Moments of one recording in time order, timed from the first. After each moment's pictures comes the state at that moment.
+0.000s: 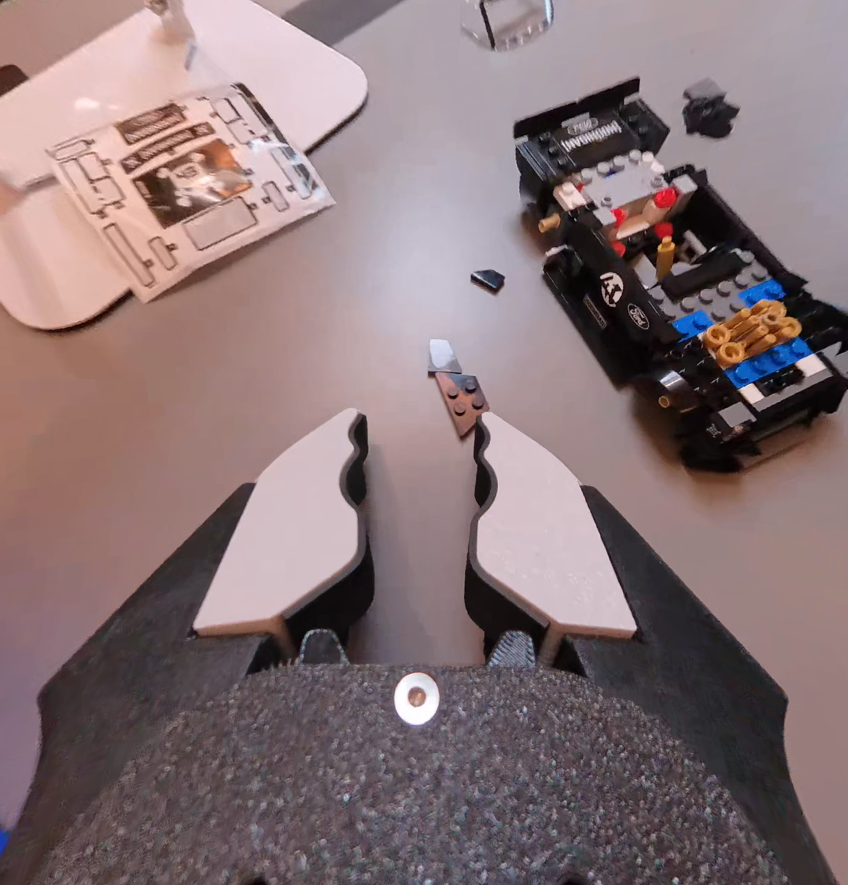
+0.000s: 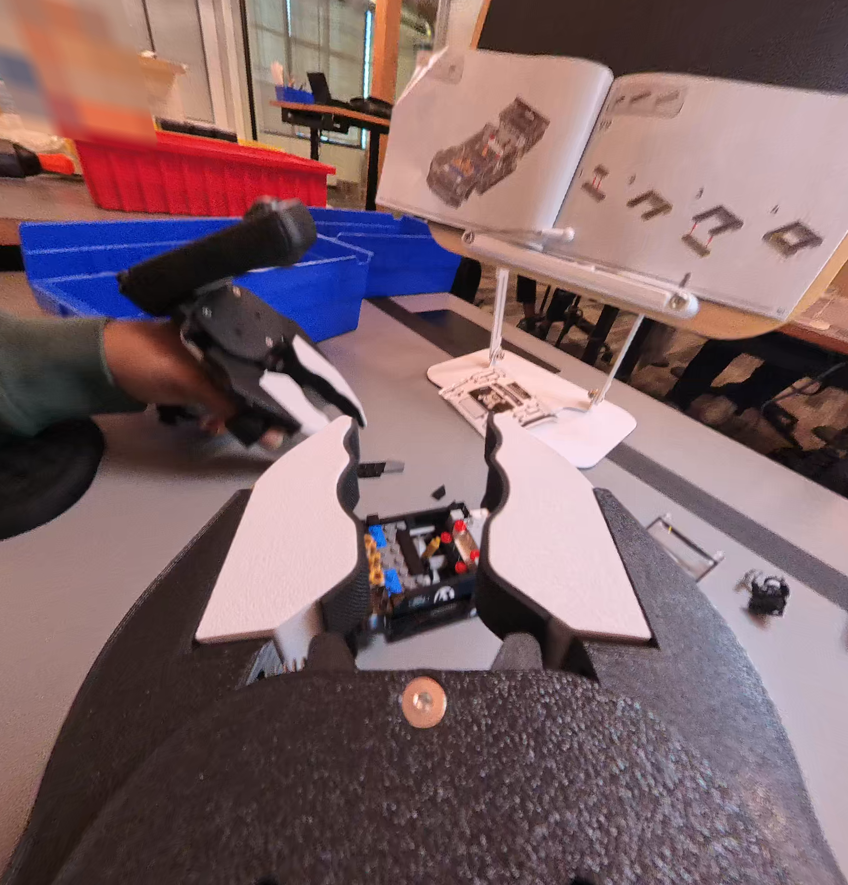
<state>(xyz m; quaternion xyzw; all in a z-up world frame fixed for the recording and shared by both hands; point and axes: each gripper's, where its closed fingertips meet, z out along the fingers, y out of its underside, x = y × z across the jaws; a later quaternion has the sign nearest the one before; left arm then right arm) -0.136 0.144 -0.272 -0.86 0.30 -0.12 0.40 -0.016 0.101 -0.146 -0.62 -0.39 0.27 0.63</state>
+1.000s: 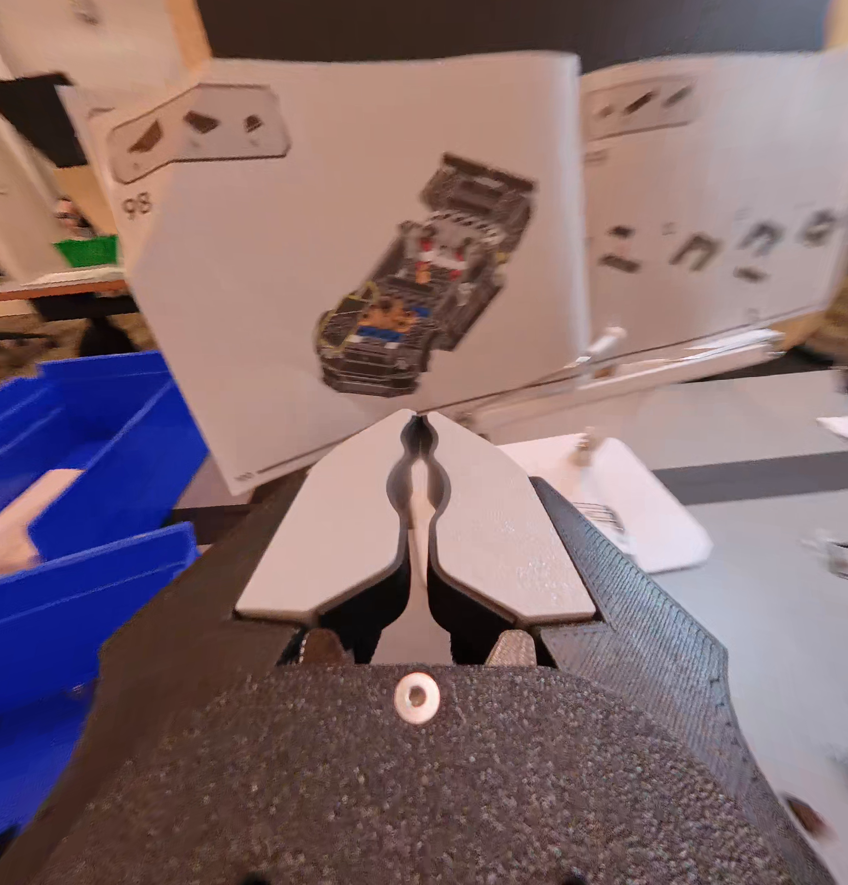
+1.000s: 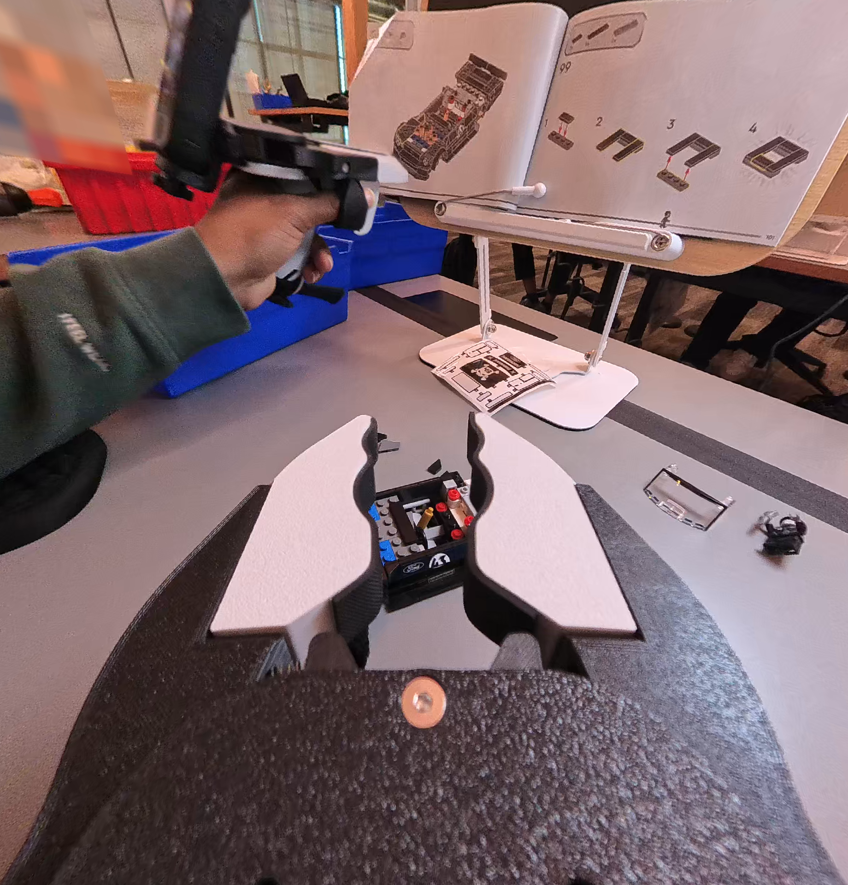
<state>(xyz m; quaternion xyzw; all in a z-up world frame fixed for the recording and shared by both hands) -0.236 0.265 -0.100 -0.73 0.01 0.05 0.68 0.002 0.109 -0.159 -0.65 -0.35 0.29 0.61</state>
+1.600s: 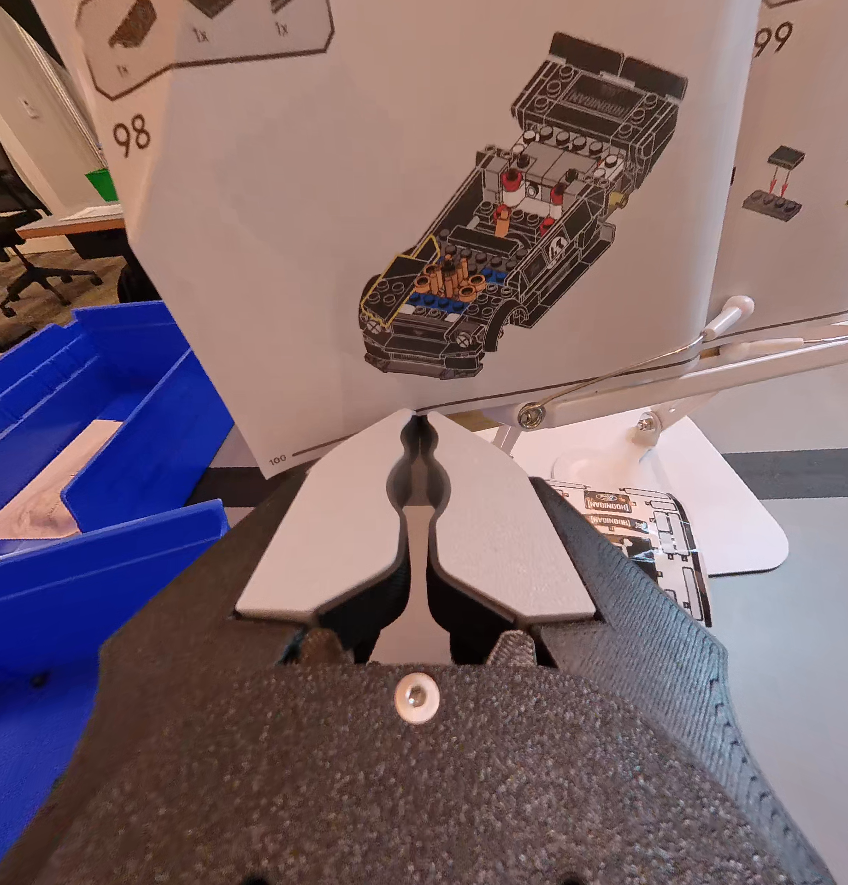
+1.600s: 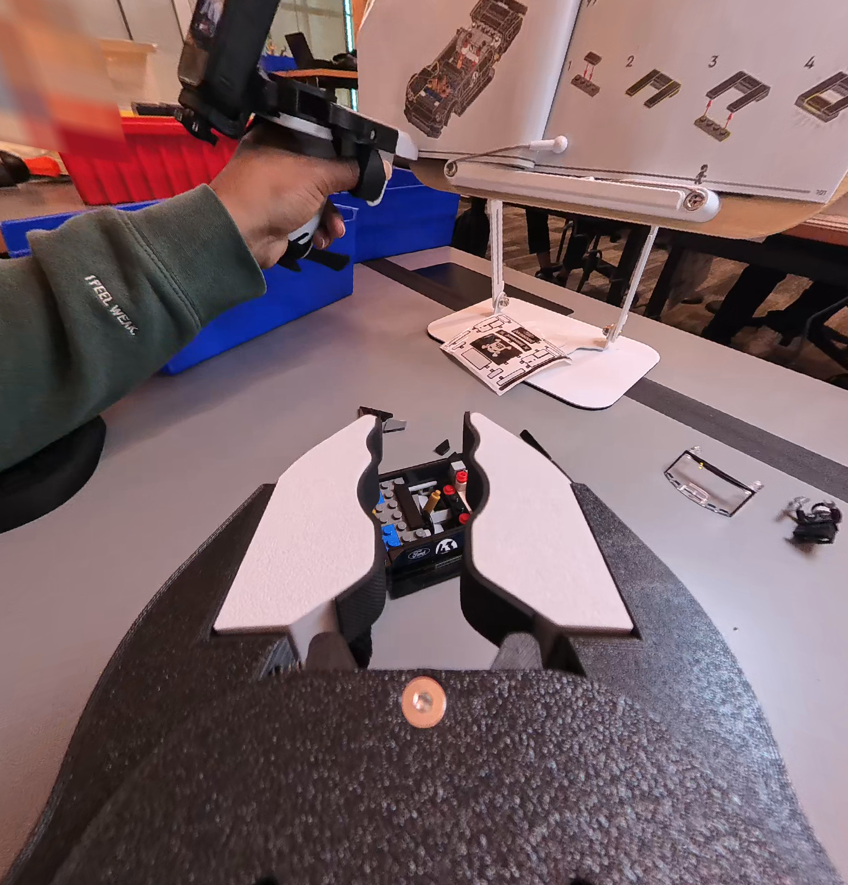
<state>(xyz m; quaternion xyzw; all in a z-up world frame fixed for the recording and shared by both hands) -0.262 0.285 -0.118 -0.78 -0.02 0.08 0.62 -0.004 0.111 -0.175 -0.67 -0.36 0.29 0.58</state>
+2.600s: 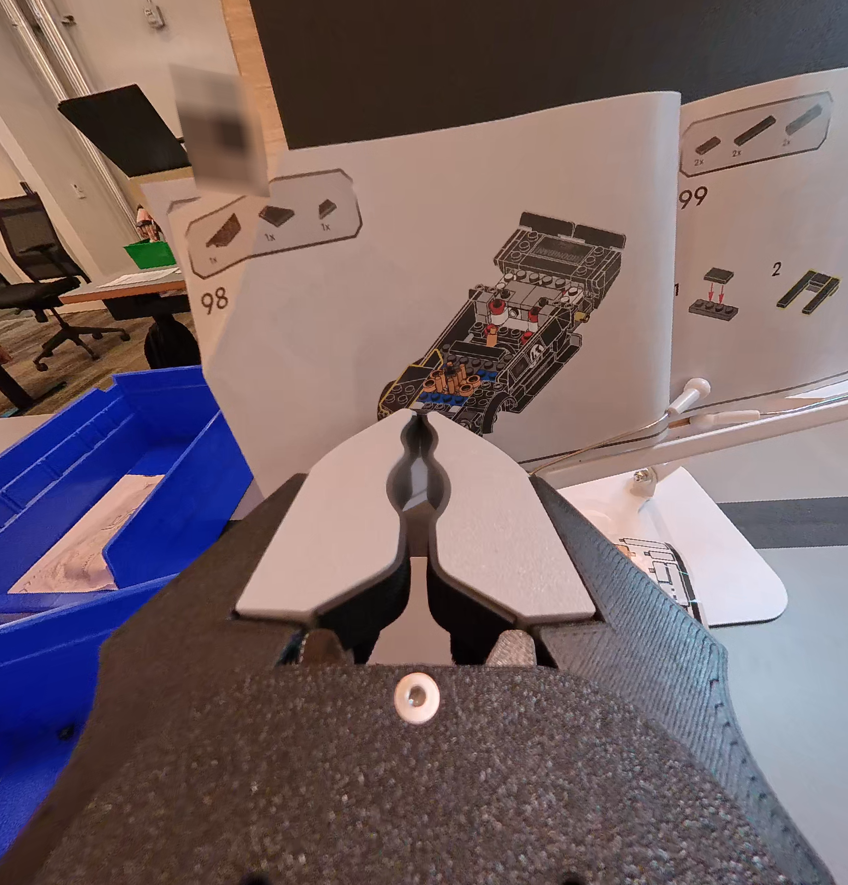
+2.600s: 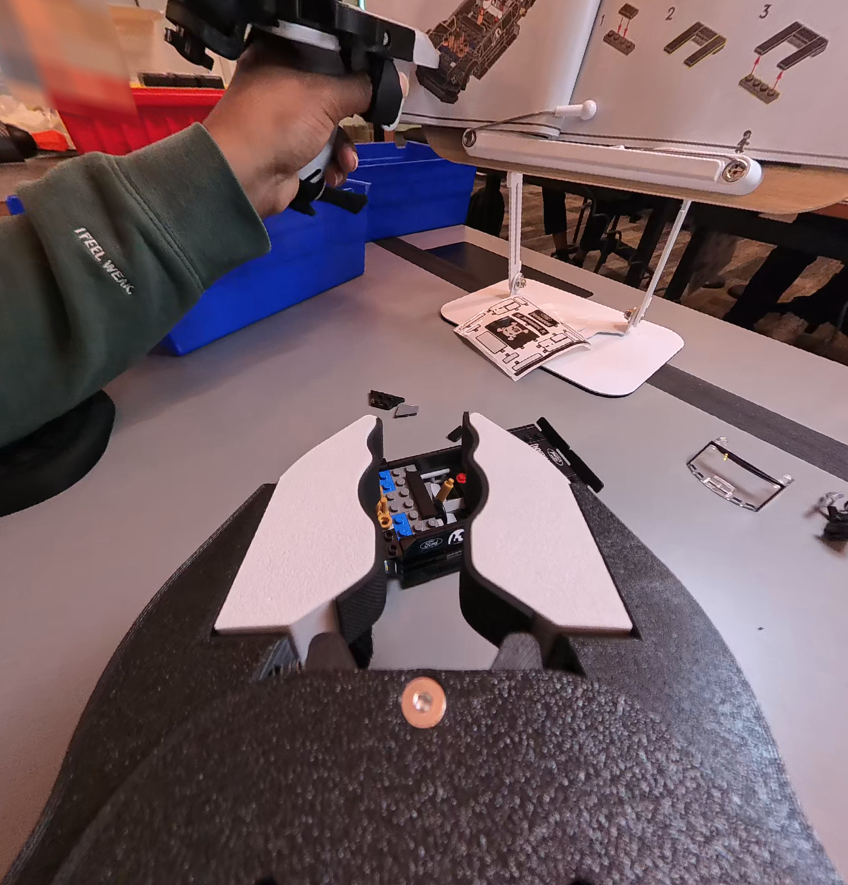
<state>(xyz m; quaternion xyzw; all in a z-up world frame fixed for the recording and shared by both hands) -0.260 0.286 -0.080 -0.74 -0.01 0.10 0.66 -0.010 0.108 -0.185 -0.67 -0.37 0.29 0.57</state>
